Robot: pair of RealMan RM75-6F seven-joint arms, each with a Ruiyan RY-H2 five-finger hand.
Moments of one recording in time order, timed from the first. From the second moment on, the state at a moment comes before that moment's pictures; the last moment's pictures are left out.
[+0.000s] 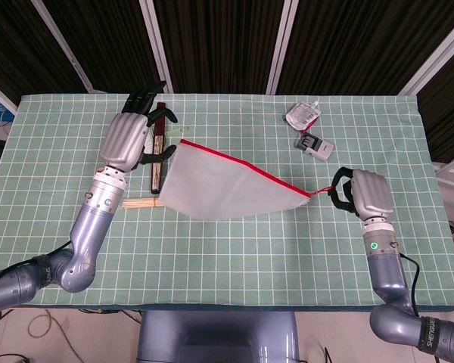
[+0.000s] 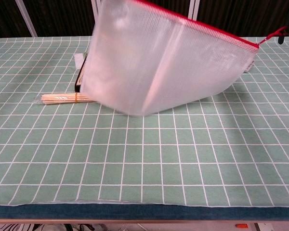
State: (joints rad) left arm -0.92 -1.30 -0.44 -1.69 0.95 1.13 0.23; right arm 0.63 -1.18 0.32 -1.88 -0.72 1.24 -0.35
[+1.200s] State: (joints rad) left arm -0.26 -1.02 0.02 -1.70 1.36 1.50 0.07; right arm 0.31 -1.03 0.04 -1.78 -1.21 1.36 -0.14
